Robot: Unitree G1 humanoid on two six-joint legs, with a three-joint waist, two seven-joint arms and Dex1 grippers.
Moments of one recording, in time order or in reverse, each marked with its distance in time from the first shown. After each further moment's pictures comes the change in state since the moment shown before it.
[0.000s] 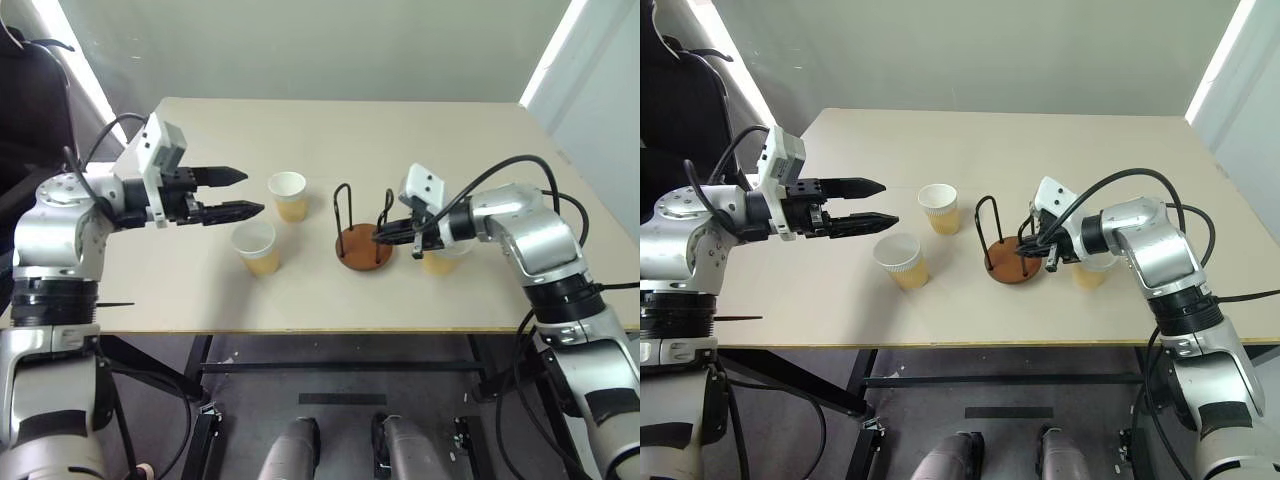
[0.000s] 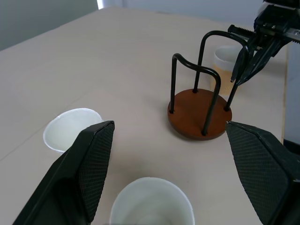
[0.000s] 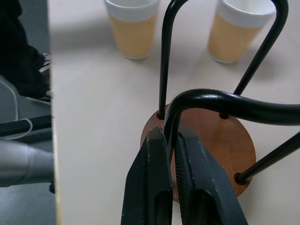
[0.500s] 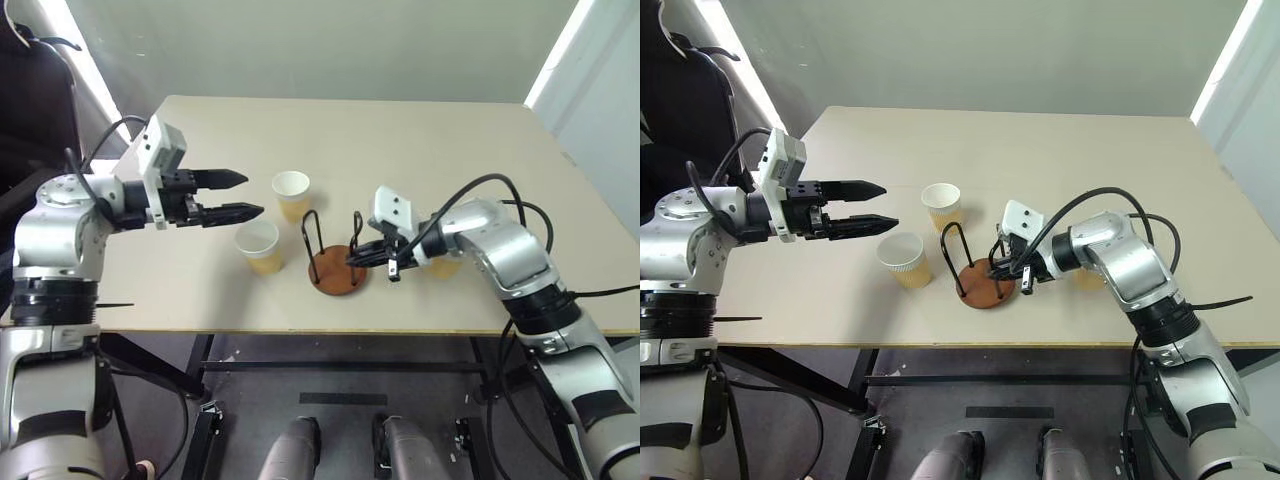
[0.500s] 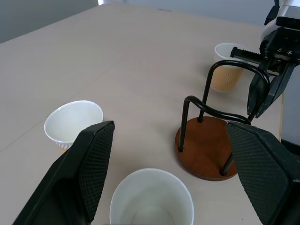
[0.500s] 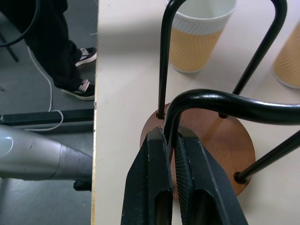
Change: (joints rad) left arm 0.003 0.009 0.001 0.000 0.000 0.014 -0.012; right arm 0.011 0.058 0.111 -0.035 0.025 -0.027 0.003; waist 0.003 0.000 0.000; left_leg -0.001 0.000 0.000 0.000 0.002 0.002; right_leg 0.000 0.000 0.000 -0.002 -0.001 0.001
